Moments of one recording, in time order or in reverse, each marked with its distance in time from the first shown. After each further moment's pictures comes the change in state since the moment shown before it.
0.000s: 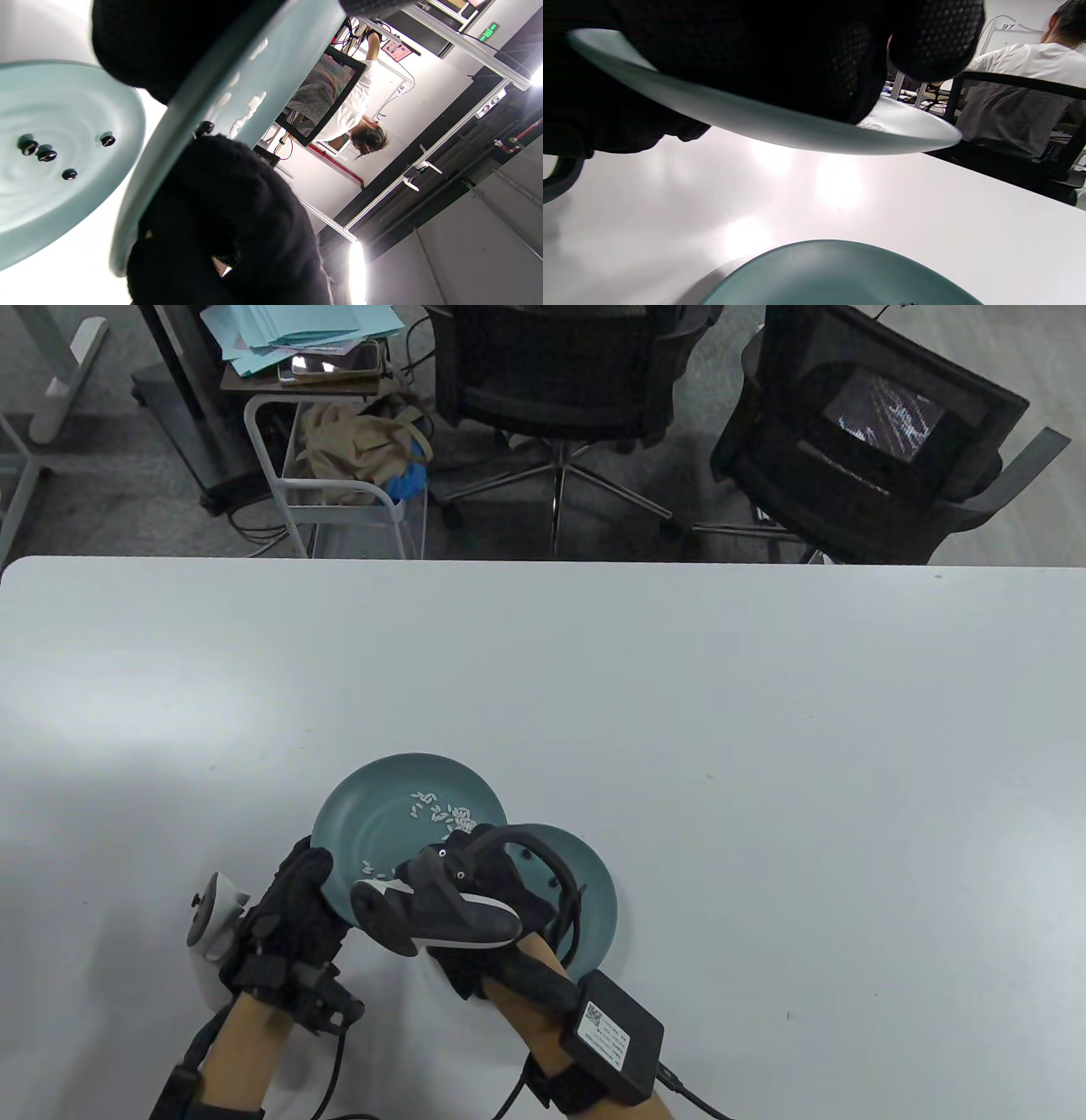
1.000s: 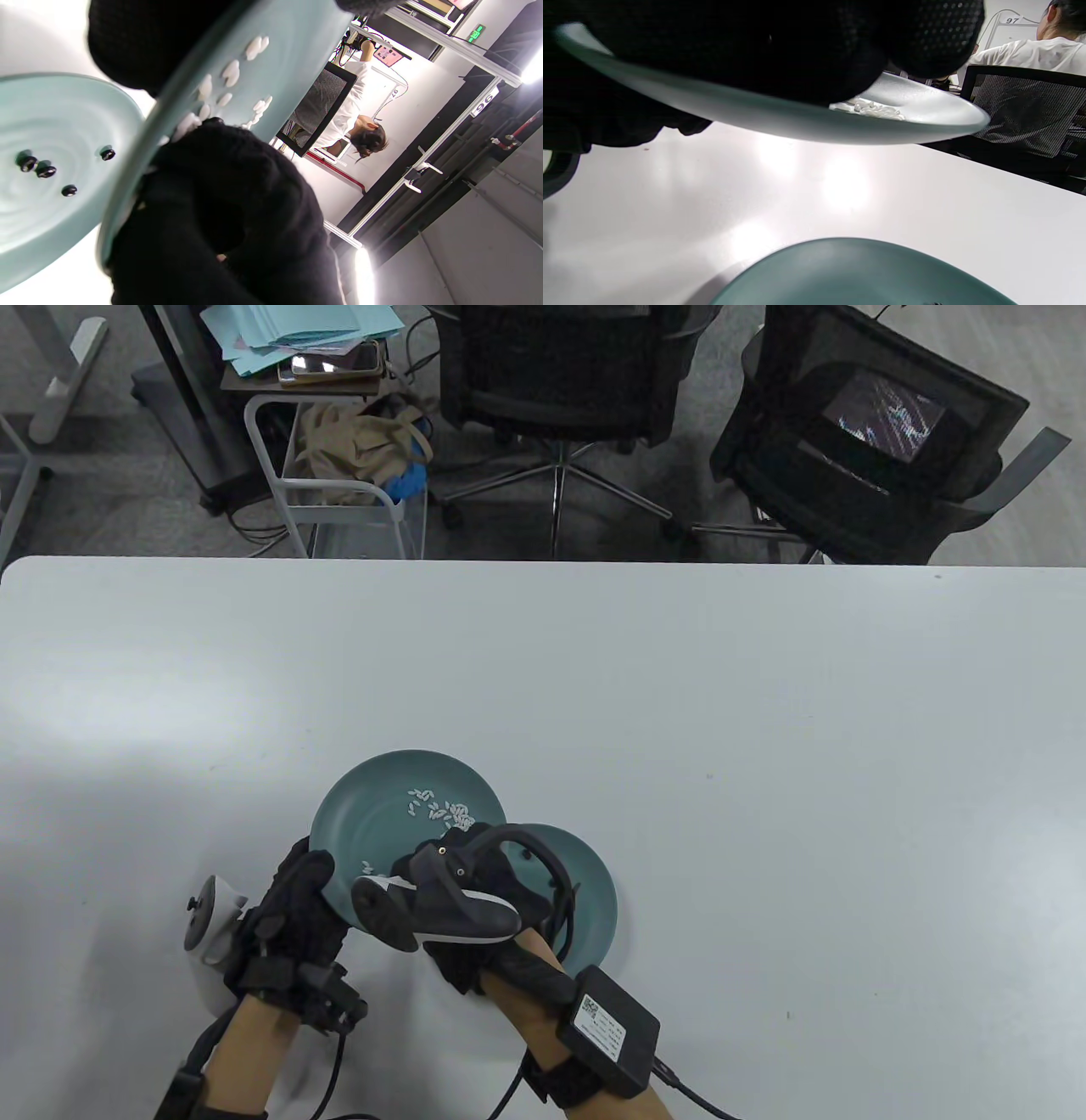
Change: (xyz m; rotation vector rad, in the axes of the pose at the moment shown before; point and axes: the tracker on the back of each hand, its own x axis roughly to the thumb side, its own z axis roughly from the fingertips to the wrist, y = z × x) left_hand 0.002 -0.001 0.002 0.043 -0.018 -0.060; right_hand 0.000 0.012 -0.008 0.004 -0.026 -0.037
